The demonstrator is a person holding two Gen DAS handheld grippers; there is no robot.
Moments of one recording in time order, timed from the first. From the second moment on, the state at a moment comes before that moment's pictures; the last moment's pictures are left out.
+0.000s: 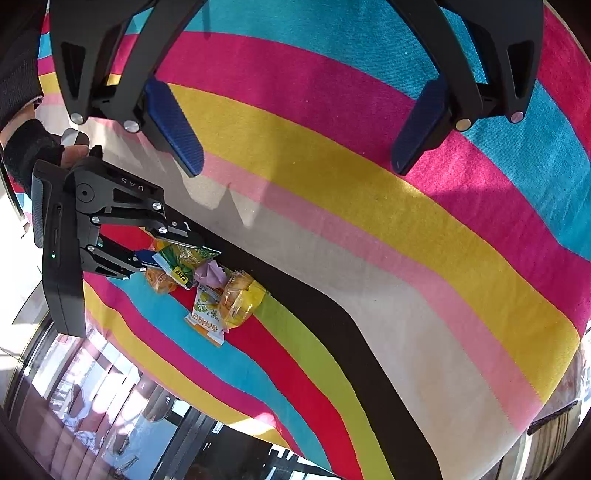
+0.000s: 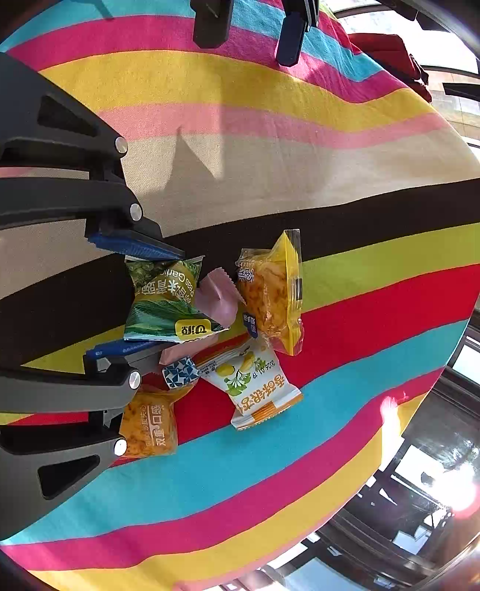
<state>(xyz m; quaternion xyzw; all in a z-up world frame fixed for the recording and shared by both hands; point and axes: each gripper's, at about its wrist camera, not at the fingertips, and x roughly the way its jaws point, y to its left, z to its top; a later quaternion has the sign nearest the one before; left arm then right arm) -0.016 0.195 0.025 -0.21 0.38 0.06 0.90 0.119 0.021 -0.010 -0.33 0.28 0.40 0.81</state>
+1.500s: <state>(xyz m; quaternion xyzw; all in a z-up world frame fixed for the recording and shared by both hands) 0.078 0.169 0.042 -0.16 0.38 0.06 0.91 0.008 -0.213 -0.032 0.08 0.40 0.30 0.86</state>
